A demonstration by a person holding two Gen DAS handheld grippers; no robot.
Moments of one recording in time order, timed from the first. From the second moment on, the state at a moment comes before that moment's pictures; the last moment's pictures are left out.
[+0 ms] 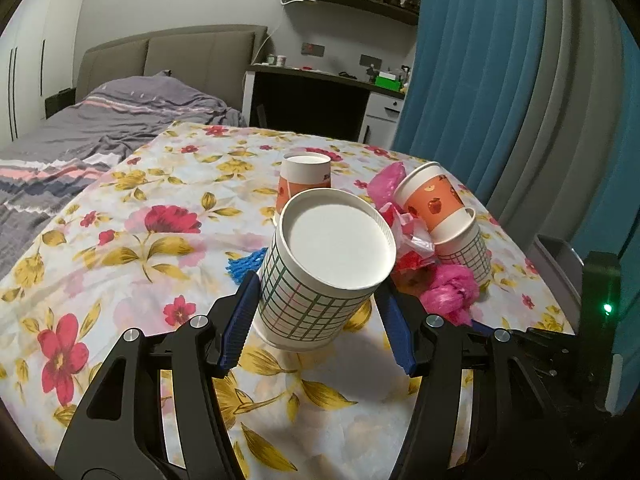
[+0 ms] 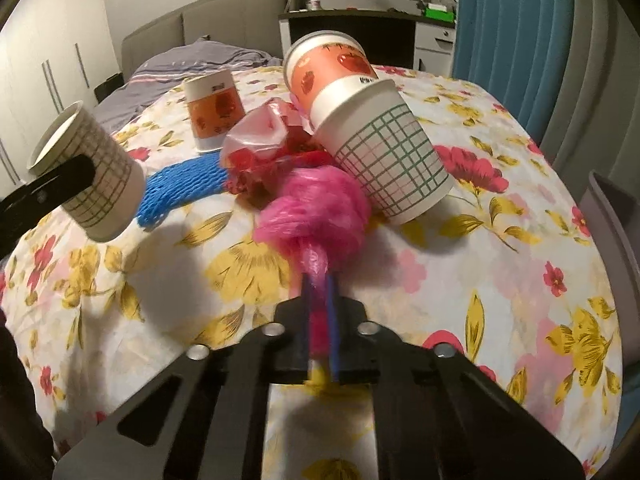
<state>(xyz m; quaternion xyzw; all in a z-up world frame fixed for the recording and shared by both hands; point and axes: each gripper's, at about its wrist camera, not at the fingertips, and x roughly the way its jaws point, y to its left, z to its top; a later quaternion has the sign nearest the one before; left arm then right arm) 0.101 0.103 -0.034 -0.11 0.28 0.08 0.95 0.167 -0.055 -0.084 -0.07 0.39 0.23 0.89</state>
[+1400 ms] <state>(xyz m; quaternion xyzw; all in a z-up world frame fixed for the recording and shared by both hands) 0.108 -0.011 -0.012 -0.05 0.28 -0.03 0.96 0.101 -0.194 -0.025 0.02 0.30 0.19 0.93</state>
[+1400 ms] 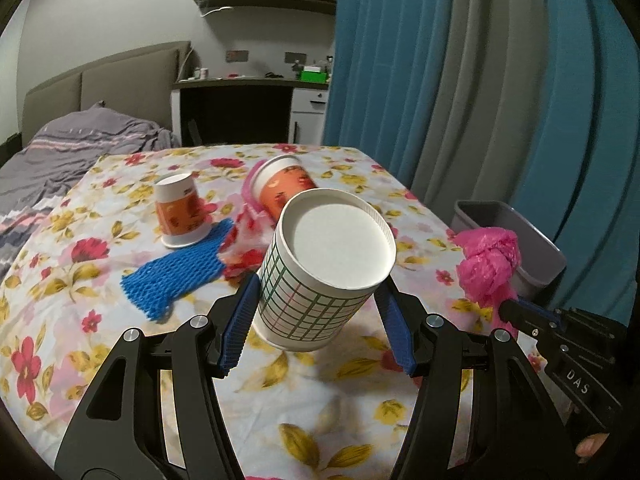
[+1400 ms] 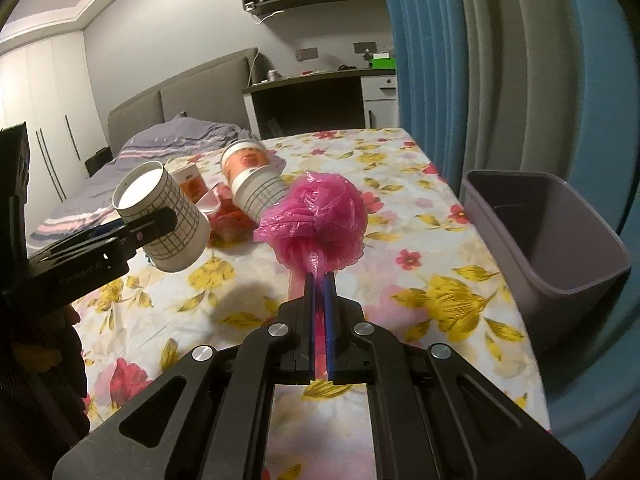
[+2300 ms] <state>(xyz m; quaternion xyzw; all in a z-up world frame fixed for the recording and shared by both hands) 0.145 -0.093 0.005 -0.01 0.27 -0.11 0.96 0.120 -0.261 -0.013 0.05 0.28 0.14 0.95</state>
